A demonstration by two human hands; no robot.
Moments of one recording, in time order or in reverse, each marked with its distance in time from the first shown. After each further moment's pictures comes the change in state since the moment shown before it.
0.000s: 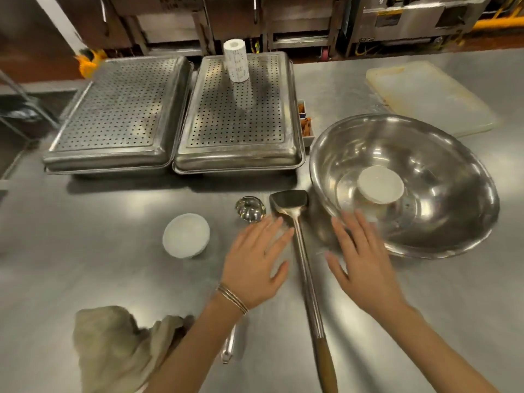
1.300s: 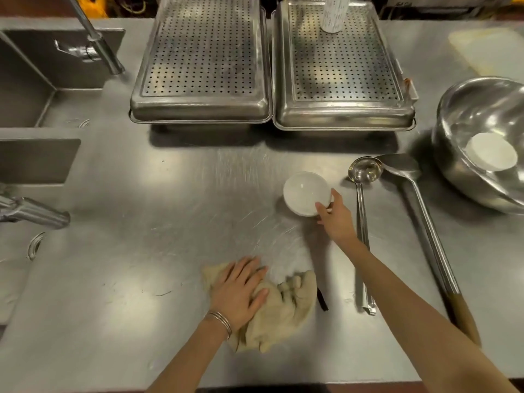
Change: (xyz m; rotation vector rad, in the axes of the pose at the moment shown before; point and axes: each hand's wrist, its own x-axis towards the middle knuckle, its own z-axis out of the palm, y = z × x) left_hand -0.283 -0.252 0.010 -0.114 -0.424 -0.221; right_hand 0.076 -0.273 0.182 0.753 -0.258 0.727
